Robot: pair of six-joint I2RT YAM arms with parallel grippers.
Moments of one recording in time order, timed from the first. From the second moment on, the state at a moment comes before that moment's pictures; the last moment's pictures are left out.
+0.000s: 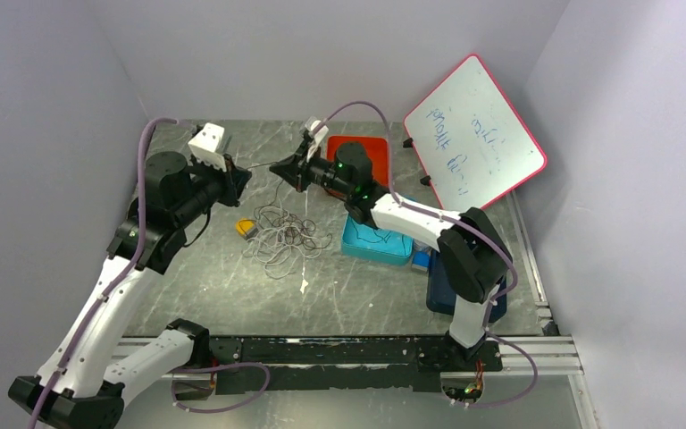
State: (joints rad) left arm -0.36 0.93 1.10 -0.40 0.16 -0.08; right arm 0.75 1.82 1.26 0.64 -0.42 0.17
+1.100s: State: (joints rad) left arm -0.36 0.86 0.92 -0.26 0.00 -0.26; right arm 0.74 1.74 1.43 0.22 -0.32 0.21
